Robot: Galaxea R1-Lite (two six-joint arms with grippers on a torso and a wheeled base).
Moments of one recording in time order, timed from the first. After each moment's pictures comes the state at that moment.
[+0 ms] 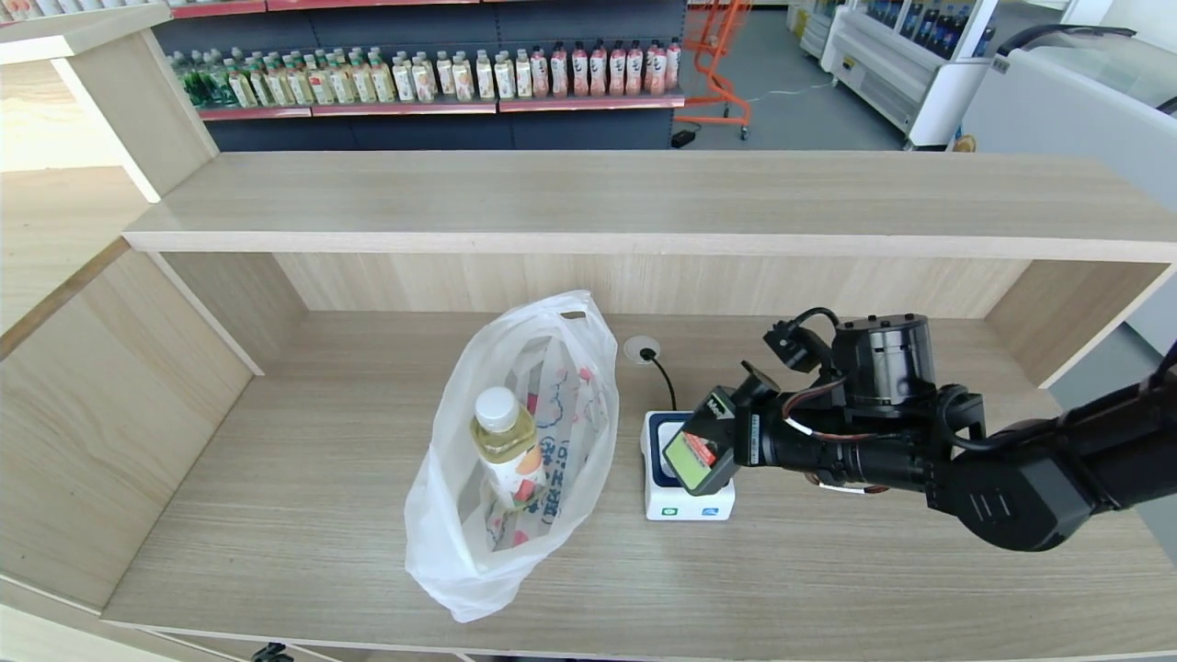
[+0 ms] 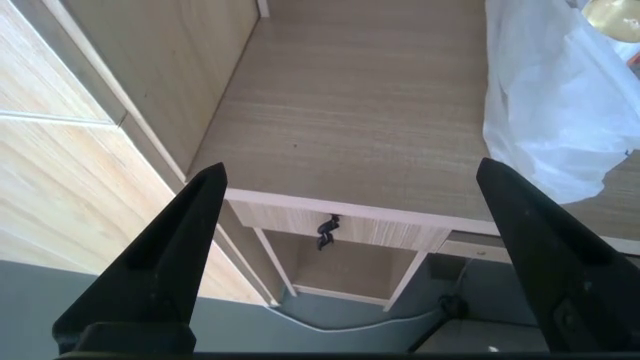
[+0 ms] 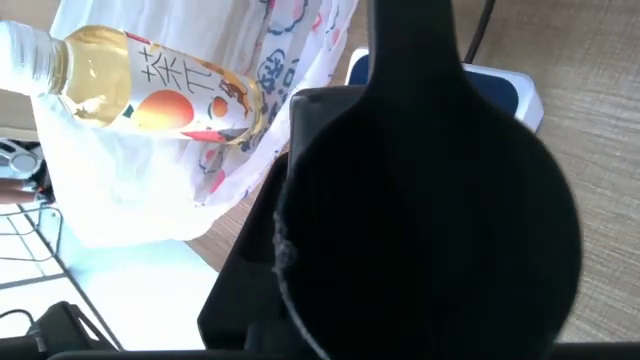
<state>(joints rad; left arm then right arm) 0.00 0.00 0.00 0.05 0.13 0.01 0.46 1.90 -0.84 -0.62 0.30 0.33</state>
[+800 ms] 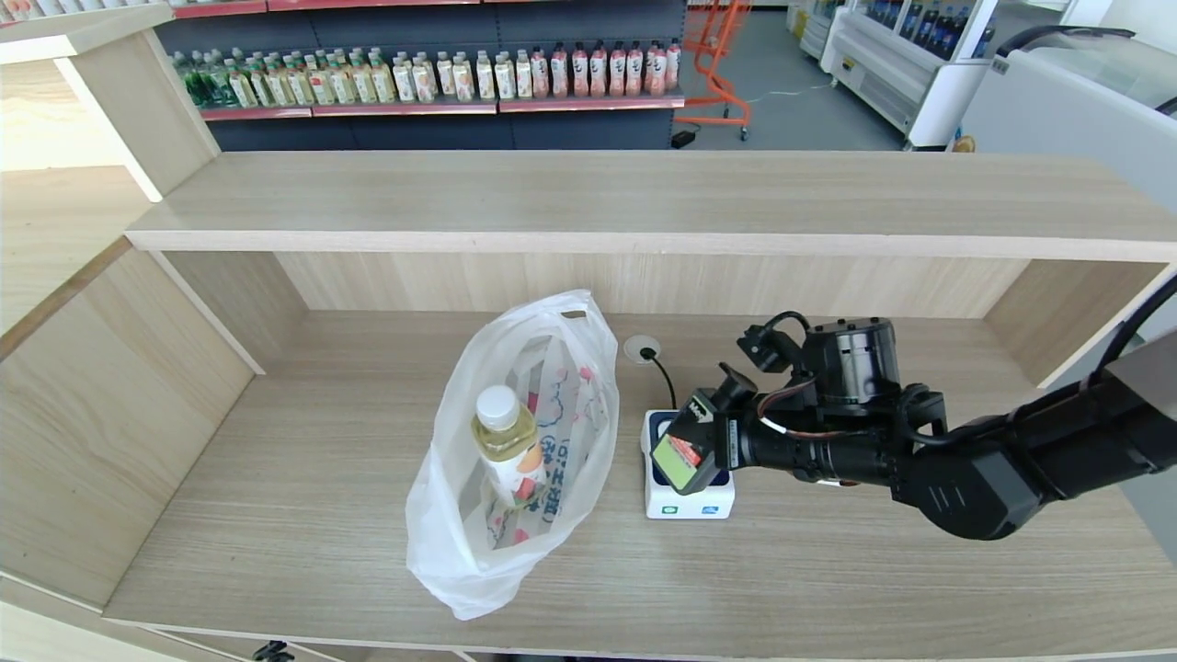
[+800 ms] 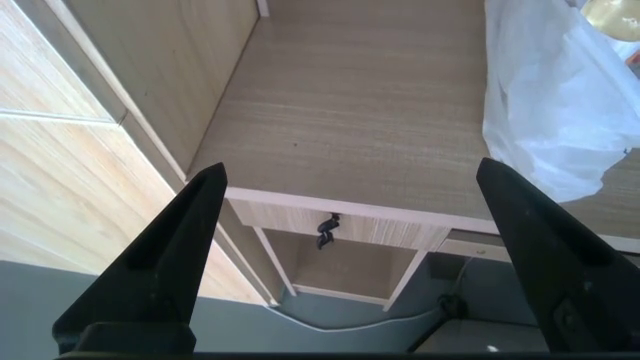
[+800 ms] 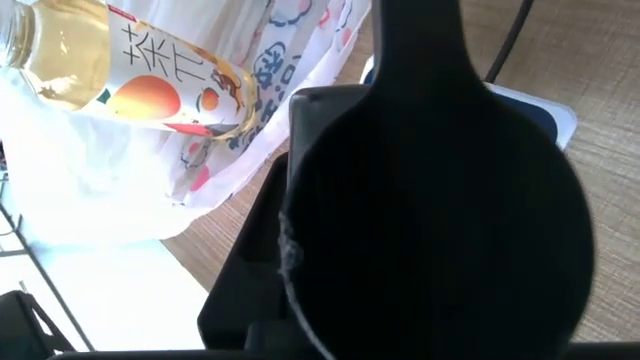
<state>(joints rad) 0.00 0.00 0.00 0.05 0.13 0.01 0.47 1.96 -0.90 -0.62 0.30 0.23</state>
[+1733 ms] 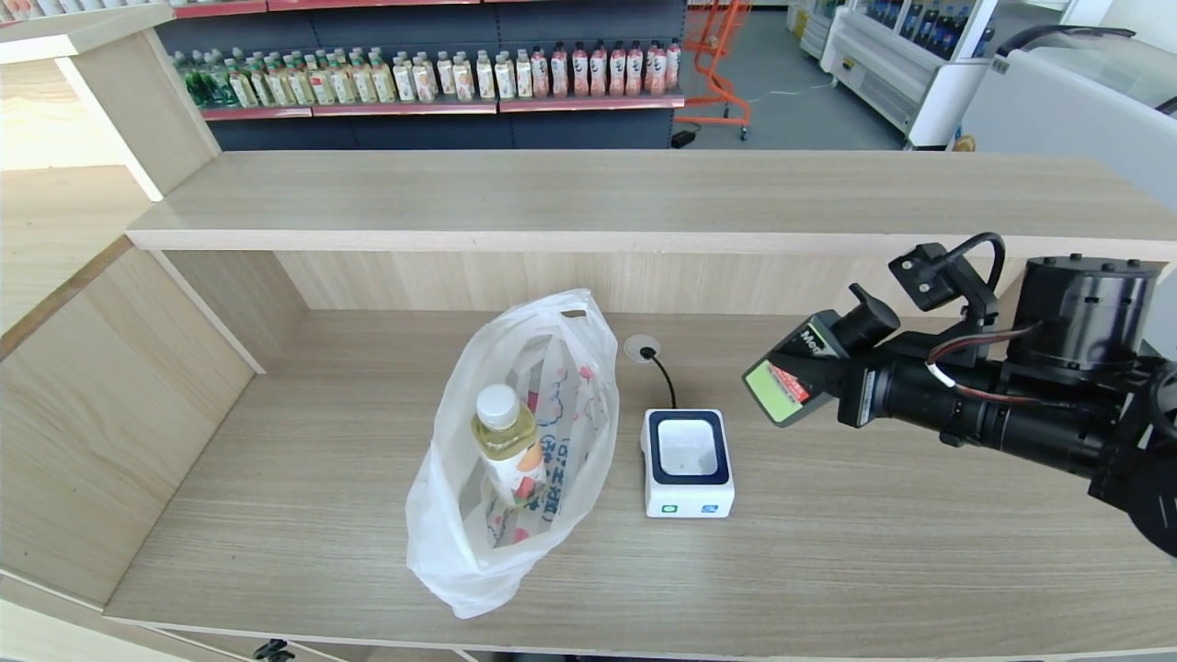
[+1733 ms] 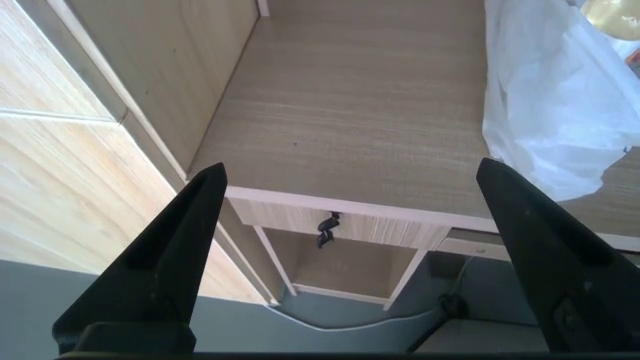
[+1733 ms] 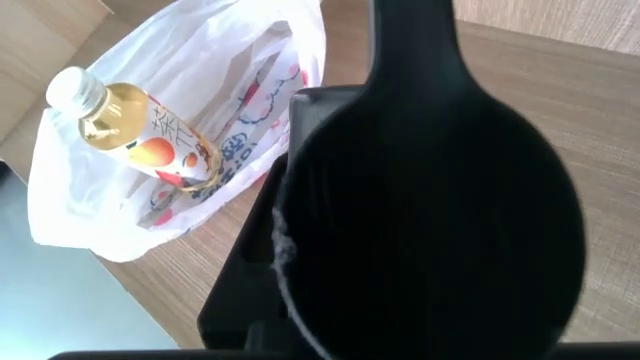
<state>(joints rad) 0.00 0.00 0.00 0.05 0.13 0.01 0.32 1.64 -0.72 -0.73 0.32 0.01</state>
